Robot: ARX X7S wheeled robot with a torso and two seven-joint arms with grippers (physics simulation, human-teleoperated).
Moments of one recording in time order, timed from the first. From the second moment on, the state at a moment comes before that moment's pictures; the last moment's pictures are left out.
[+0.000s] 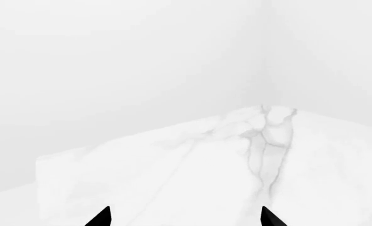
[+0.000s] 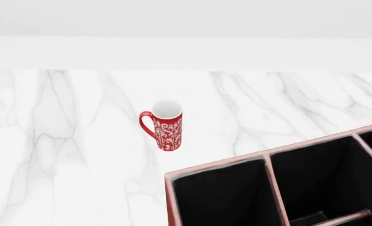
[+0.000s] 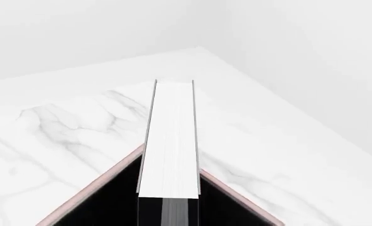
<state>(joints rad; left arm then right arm) 0.68 -0.10 -0.75 0.33 -0.50 0.18 -0.29 0.95 0.66 0.18 -0.11 0.95 1.48 0.87</state>
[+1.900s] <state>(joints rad) 0.69 -0.10 -0.74 0.33 -0.49 0.19 -0.29 0.75 0.69 0.07 -0.05 1.02 1.25 0.83</state>
